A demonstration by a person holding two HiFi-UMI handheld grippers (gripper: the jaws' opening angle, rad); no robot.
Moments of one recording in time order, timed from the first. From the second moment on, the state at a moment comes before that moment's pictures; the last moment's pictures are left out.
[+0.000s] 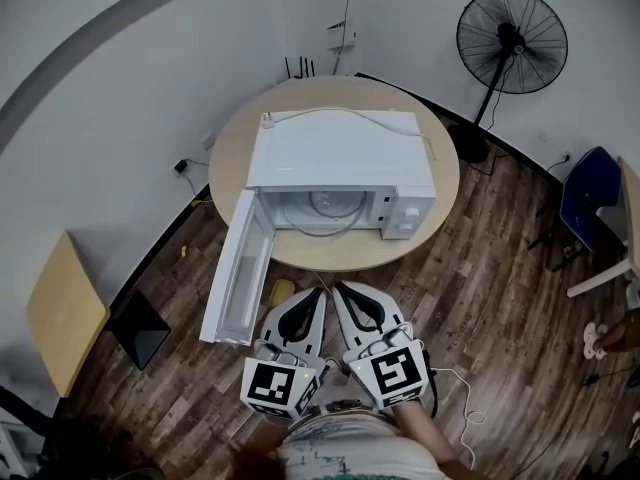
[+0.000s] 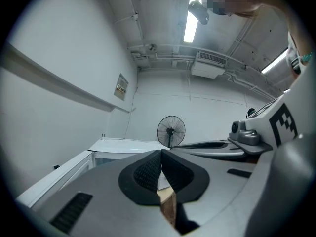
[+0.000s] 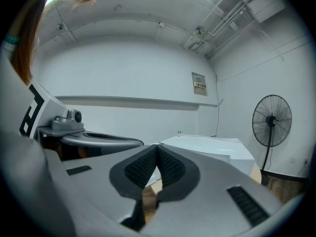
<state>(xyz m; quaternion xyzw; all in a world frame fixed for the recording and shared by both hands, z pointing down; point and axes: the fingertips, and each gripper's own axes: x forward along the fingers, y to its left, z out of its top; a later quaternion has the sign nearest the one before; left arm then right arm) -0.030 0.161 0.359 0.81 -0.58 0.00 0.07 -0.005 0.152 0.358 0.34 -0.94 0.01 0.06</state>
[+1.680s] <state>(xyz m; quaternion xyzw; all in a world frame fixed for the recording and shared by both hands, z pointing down) -0.031 -0.052 0.353 0.80 -0.60 0.01 0.07 -0.006 -0.061 0.352 0.31 -0.95 0.00 0.07</state>
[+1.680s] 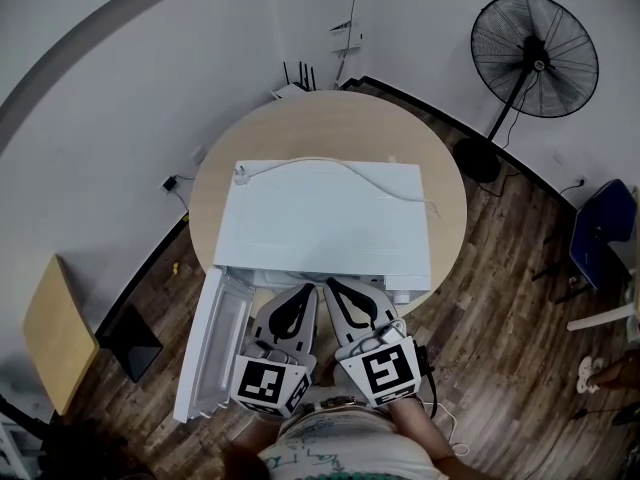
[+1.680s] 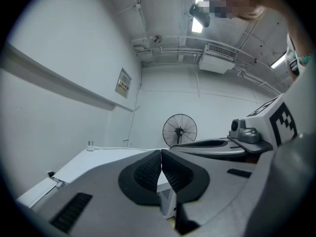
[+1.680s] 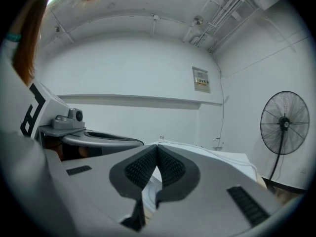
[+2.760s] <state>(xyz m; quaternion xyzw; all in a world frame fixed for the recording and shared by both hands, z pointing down) -0.076 -0.092 0.350 0.83 -0.56 0.01 0.06 -0.048 -0.099 0.351 0.36 -0.93 0.00 0.06</state>
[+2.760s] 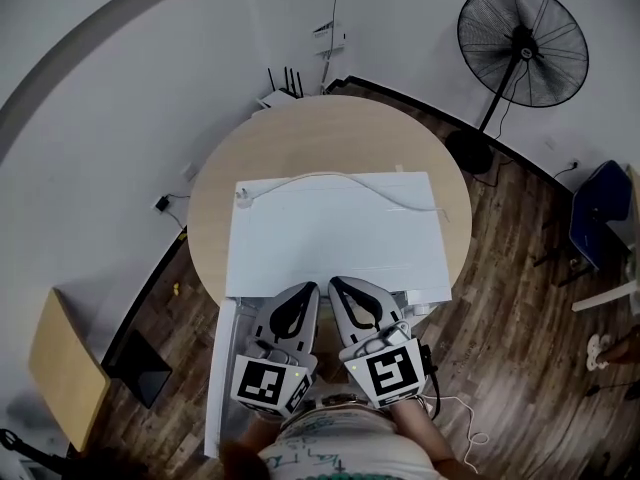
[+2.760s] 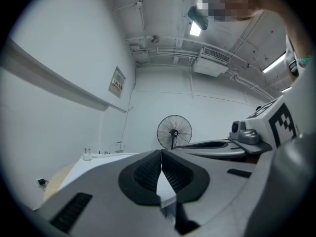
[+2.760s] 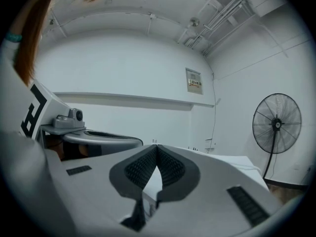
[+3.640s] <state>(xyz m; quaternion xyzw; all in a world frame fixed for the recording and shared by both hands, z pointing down) -0.095 -0.082 0.384 0.85 -0.53 0.02 0.09 -0.066 -0.087 0.380 0.39 -0.91 0.01 0.11</state>
